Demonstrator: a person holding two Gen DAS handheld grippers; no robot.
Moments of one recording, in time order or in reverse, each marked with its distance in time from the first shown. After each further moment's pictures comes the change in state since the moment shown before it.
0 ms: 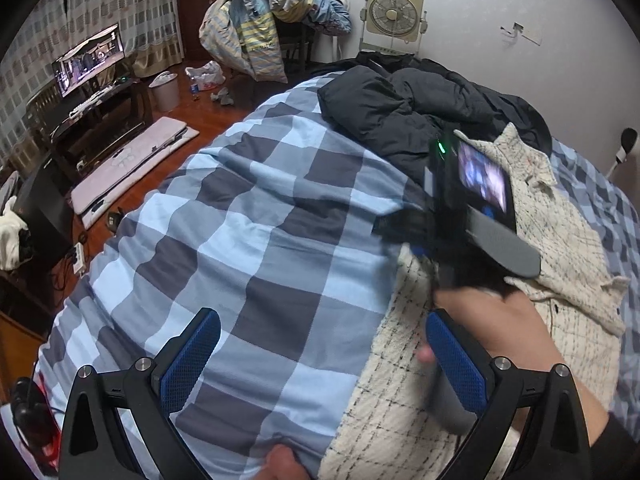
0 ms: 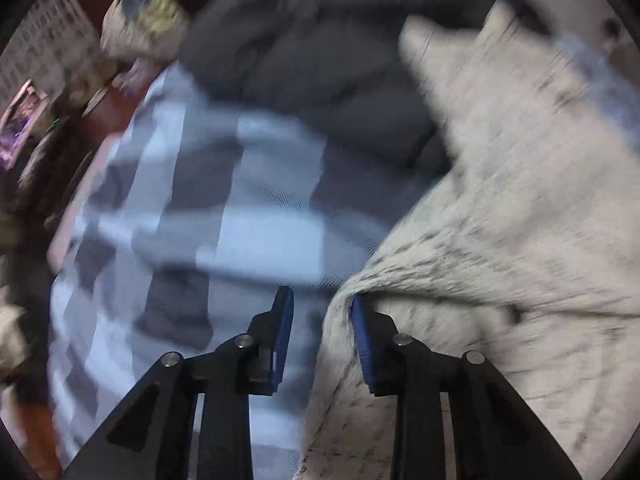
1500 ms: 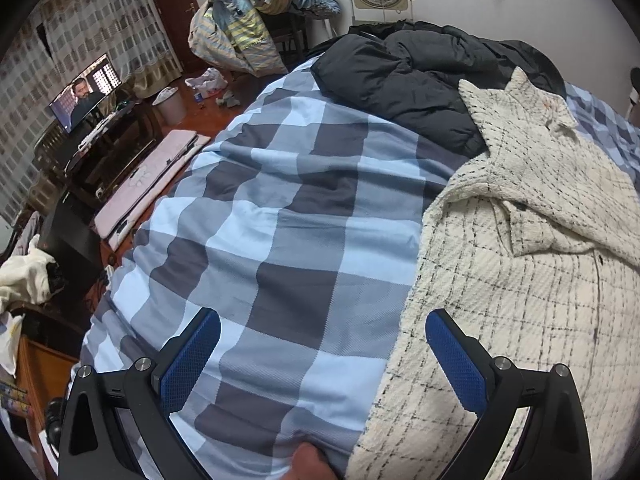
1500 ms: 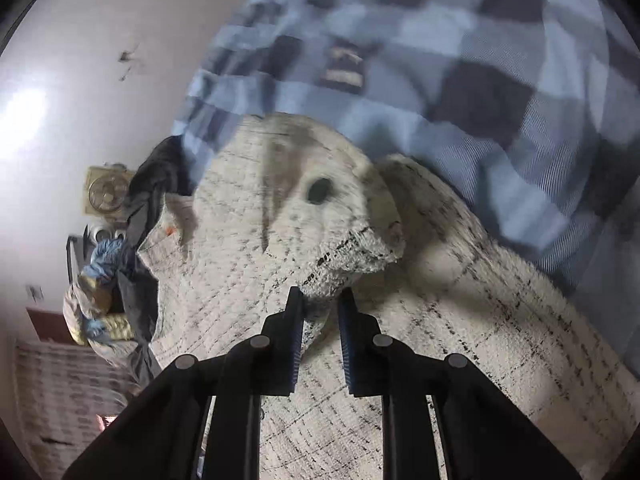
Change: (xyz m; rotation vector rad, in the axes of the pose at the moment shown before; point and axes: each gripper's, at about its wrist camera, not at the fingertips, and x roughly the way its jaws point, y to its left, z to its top) left arm 0.026 -0.024 -0.018 0.156 0.047 0.148; right arm -0.187 -0.443 -0.106 0.969 -0.410 0.059
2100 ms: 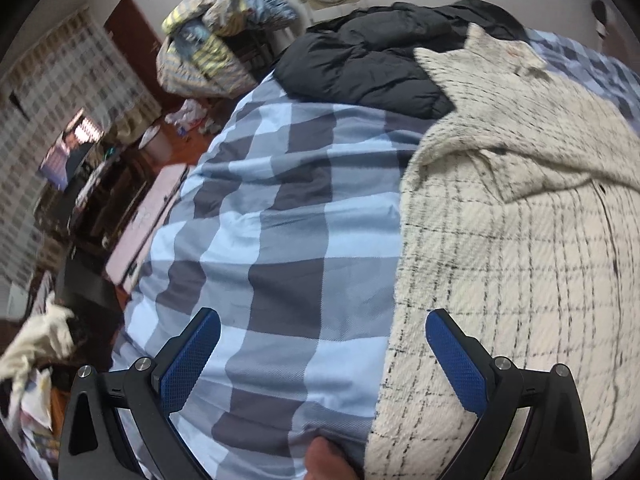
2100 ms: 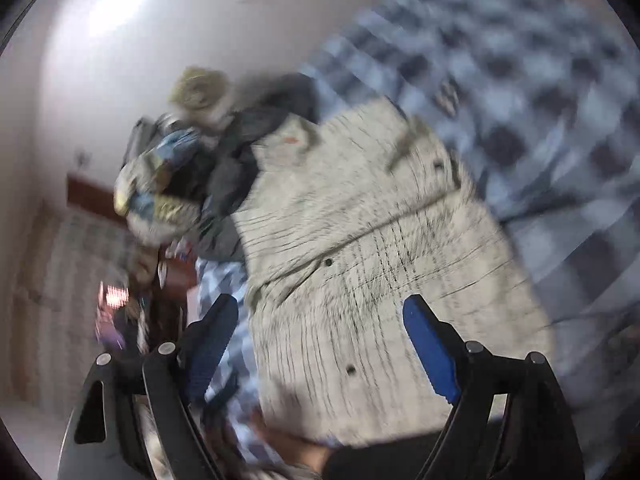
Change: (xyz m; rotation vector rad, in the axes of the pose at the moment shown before) left arm -0.002 -0.032 -0.023 0.227 -0.032 0.047; right arm -0.272 0.037 -0.076 -0.479 0.063 0.175
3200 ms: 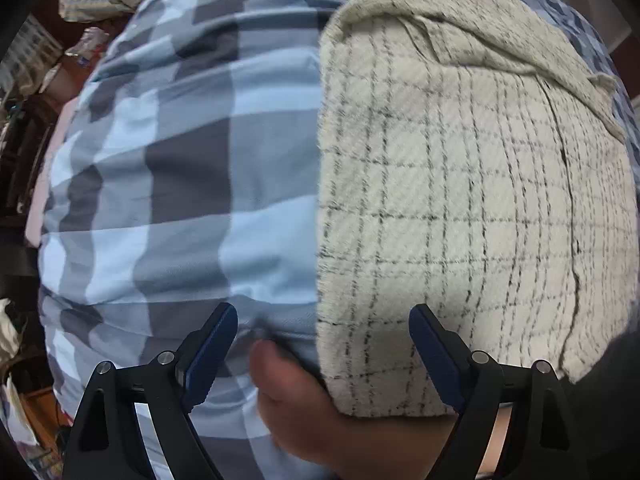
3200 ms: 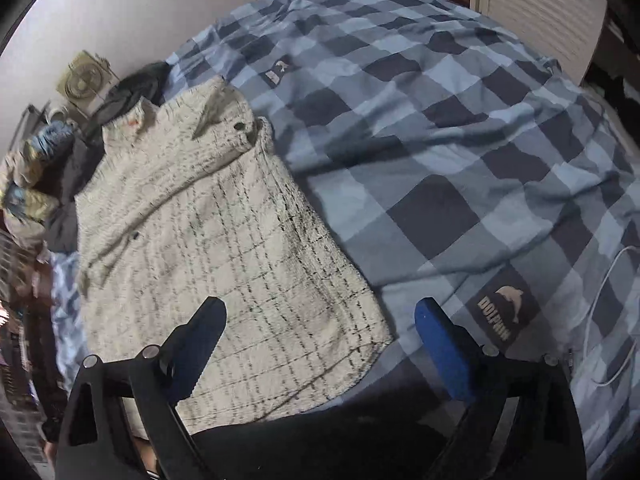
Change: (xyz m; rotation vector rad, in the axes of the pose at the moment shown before) left arm 0.035 -0.004 -0.040 0.082 0.406 -0.368; right arm 0.085 -0.120 -0.058 0.097 0.057 -0.506
